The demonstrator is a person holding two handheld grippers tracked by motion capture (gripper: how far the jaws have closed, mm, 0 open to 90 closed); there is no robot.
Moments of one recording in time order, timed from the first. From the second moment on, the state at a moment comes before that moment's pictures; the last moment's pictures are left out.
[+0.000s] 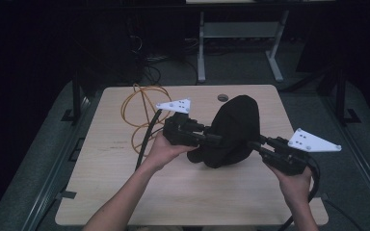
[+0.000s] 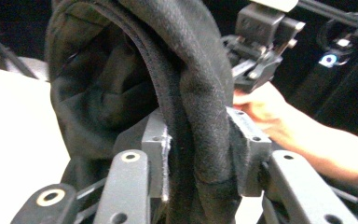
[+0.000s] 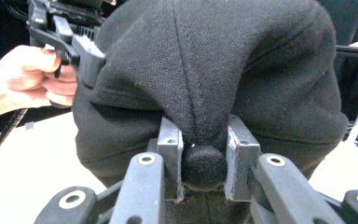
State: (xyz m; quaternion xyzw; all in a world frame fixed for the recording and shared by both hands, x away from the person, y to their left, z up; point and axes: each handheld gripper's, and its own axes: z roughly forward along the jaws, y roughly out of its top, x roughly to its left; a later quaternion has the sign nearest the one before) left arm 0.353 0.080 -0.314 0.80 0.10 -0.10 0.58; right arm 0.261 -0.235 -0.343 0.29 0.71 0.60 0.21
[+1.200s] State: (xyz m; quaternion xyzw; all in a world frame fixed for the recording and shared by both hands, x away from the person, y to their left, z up) left arm 0.299 0.164 -0.346 0.84 0.17 0.05 0.52; right arm 0.291 -0.240 -0.283 0.29 0.73 0.58 0.23
